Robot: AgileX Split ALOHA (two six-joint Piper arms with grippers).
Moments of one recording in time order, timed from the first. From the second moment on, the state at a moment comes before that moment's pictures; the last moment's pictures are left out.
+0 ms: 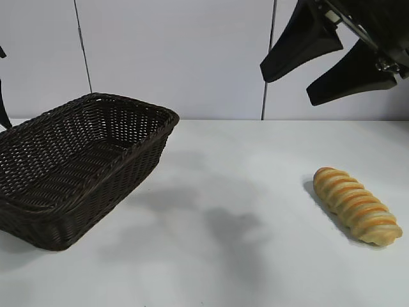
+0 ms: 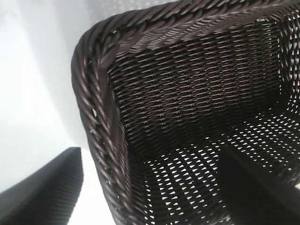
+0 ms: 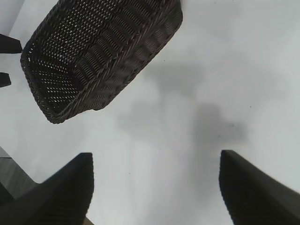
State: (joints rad) left arm -0.18 1.45 -0.89 -0.07 0.69 -0.96; right arm 0.24 1.36 -0.96 0.74 0.73 -0.52
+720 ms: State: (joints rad) left arm -0.18 1.70 -0.89 -0.07 0.61 -0.96; right arm 0.24 1.36 -0.96 0.74 0.73 -0.52
